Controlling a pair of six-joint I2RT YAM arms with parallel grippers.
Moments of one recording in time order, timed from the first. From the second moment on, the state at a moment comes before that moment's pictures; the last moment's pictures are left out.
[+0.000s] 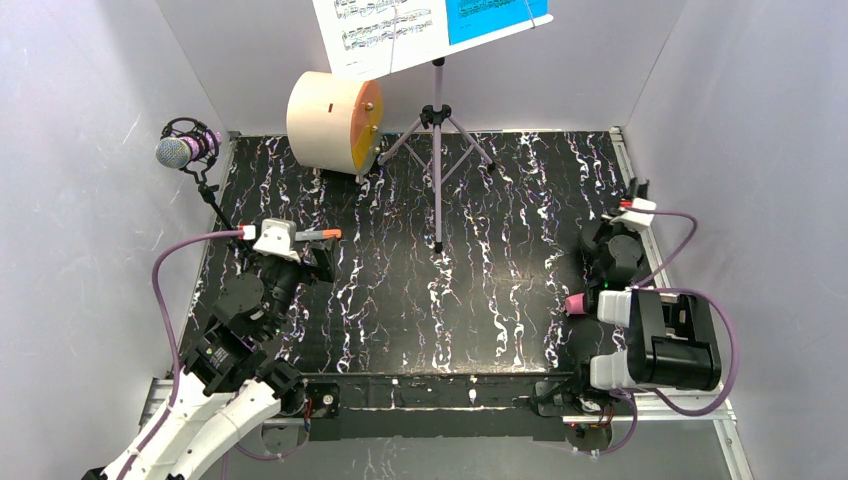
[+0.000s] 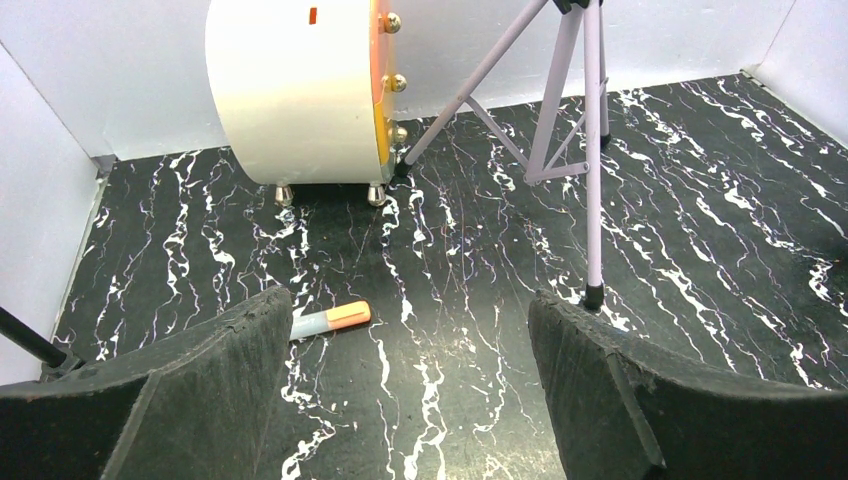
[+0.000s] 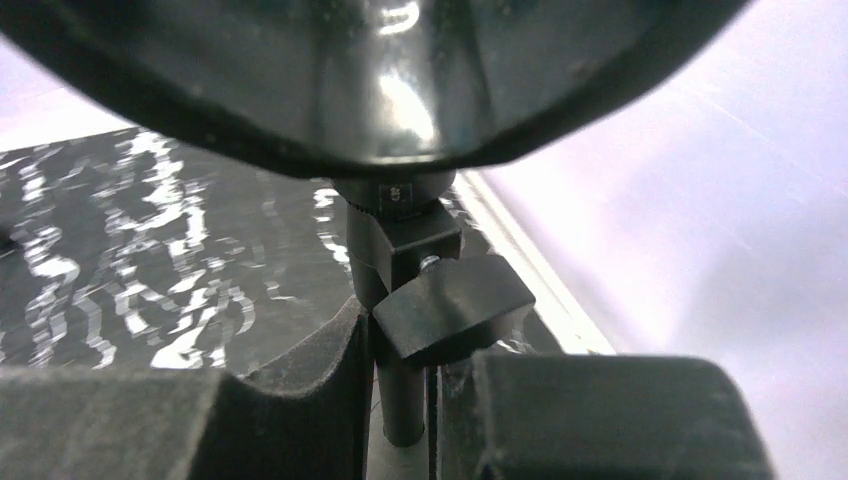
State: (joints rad) left arm -0.67 0.42 0.70 -0.29 -0.45 0.02; right arm -0.05 1.36 0.28 1.14 0.26 -0.04
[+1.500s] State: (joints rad) left arm -0.65 0.41 0.69 -0.29 -0.41 0.02; right arm -0.20 0.95 0.43 0.45 0.24 0.26
